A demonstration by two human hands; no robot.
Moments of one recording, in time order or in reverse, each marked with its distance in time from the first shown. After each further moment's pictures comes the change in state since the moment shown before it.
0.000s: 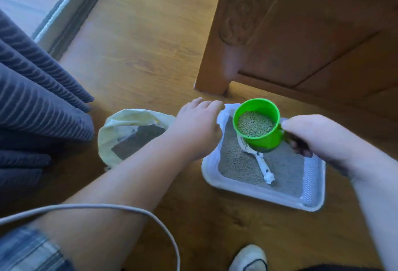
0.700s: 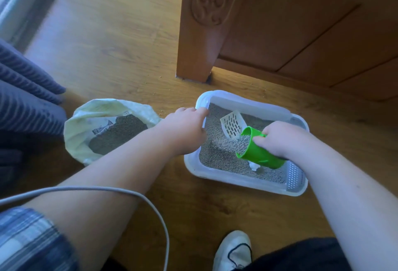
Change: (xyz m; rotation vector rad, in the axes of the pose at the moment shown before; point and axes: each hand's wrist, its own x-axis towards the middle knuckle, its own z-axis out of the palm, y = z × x) left_hand 0.011 0.021 0.033 -0.010 -0.312 -0.074; right_hand 0.030 0.039 0.027 -0.748 -0.116 0.263
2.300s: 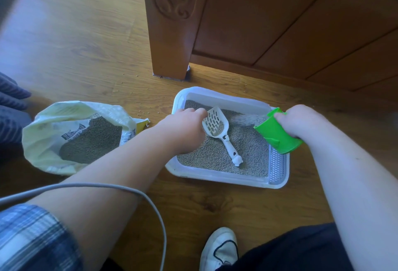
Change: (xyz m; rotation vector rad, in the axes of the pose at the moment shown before) left_hand 0.029 0.043 0.023 0.027 -0.027 0.067; right_hand 0.057 0.105 0.012 0.253 0.188 0.312
